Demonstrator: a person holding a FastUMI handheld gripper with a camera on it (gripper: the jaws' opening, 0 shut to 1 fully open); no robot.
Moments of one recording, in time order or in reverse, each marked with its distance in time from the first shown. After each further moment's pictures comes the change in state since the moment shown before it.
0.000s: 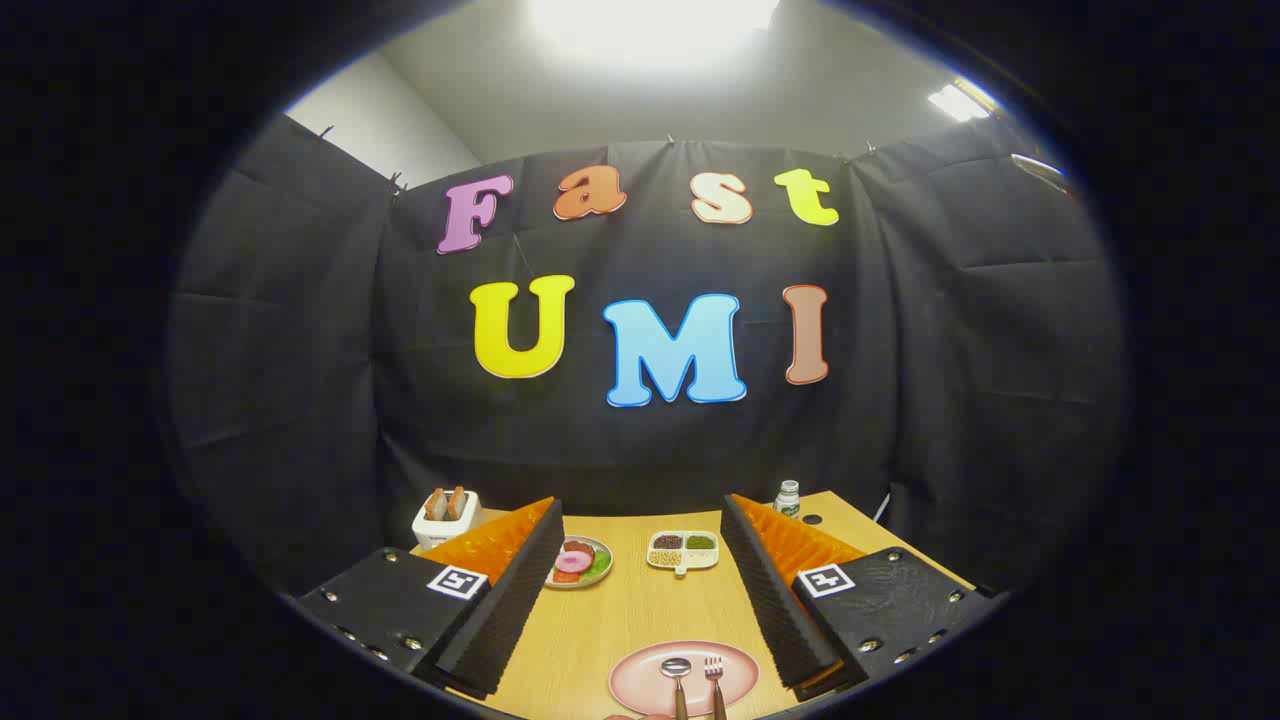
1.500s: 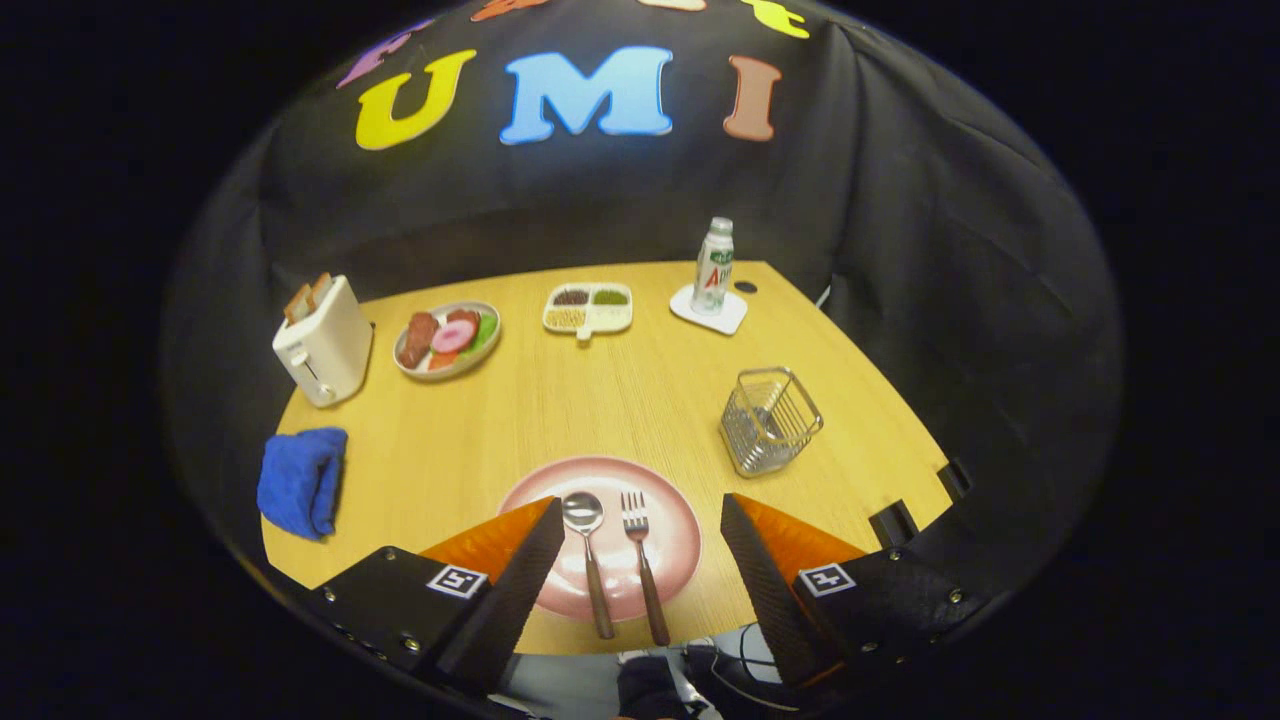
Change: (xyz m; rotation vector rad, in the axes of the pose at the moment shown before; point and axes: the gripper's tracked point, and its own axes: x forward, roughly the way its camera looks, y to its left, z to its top) arm 0.019 -0.076 -0.254 -0.014 0.841 -0.233
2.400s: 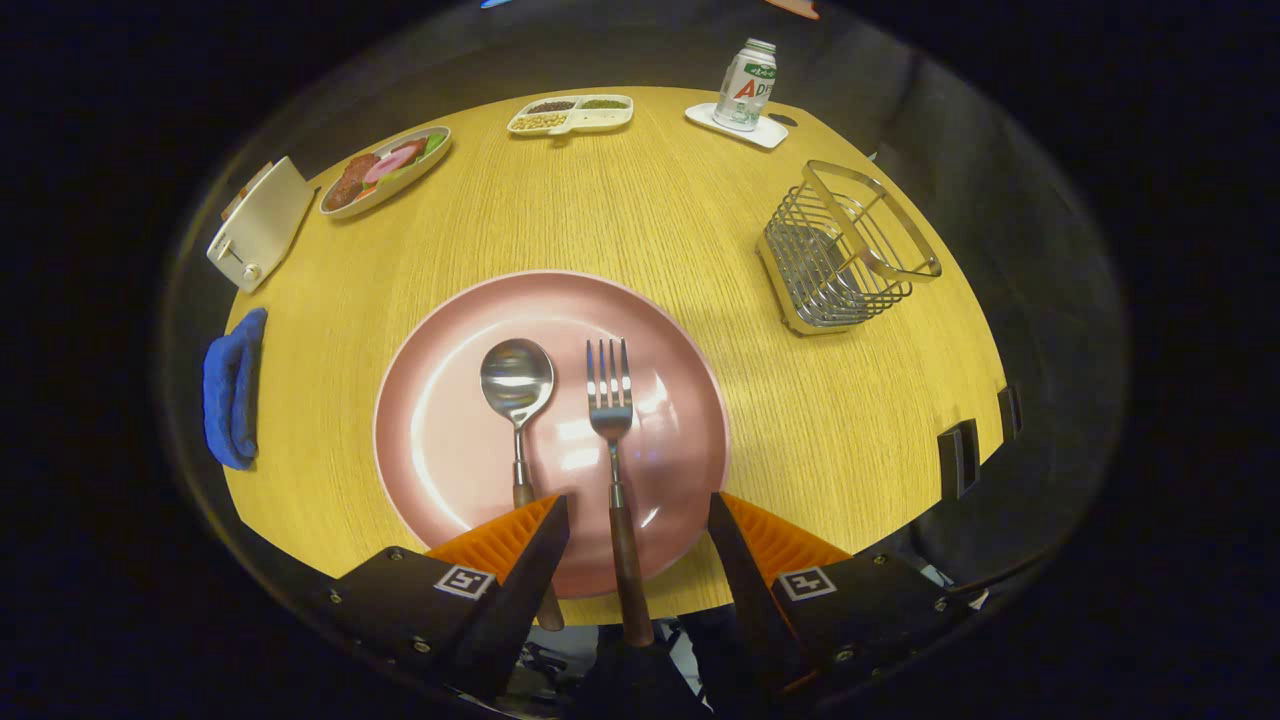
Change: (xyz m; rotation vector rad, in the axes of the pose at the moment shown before) arm 0.082 -0.003 -0.084 -0.058 0.409 0.011
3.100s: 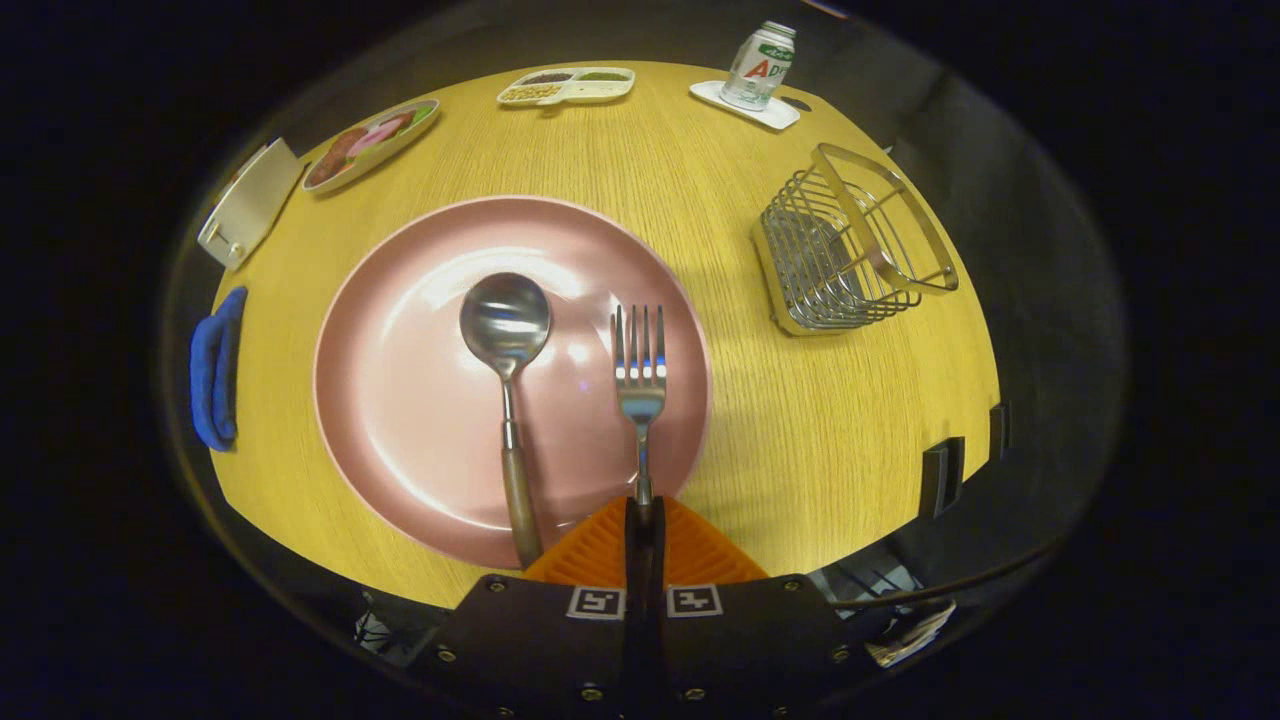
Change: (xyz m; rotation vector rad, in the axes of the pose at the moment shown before) arm 0.006 -0.017 0.006 0.004 0.093 0.011
